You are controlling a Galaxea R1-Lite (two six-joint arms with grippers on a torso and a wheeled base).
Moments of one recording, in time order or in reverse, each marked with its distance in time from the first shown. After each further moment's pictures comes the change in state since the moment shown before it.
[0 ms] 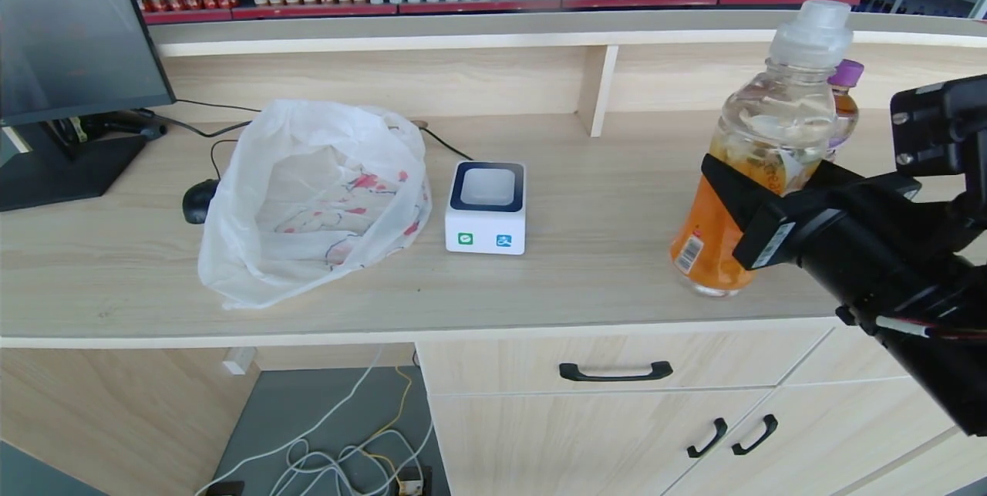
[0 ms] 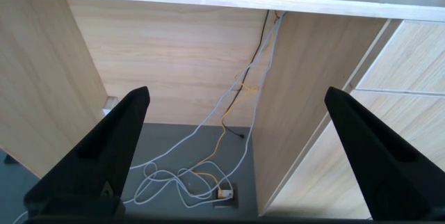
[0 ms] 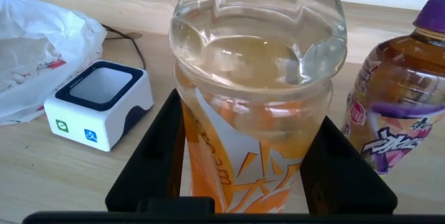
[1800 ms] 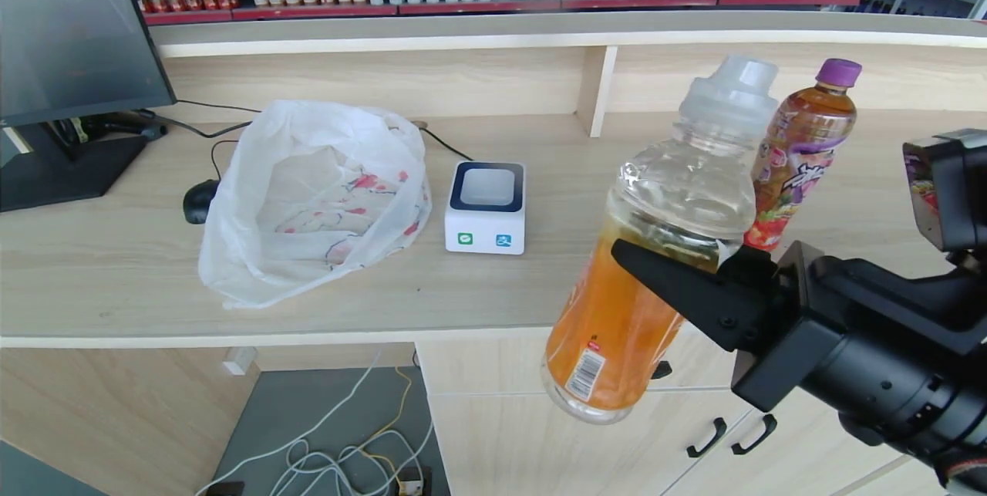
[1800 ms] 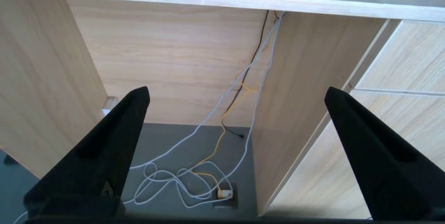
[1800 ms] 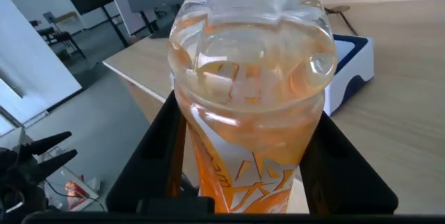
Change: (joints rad) left arm 0.000 0.000 0.000 0.000 0.000 0.000; right arm 0.180 -0.042 0.059 0.054 0.443 0.446
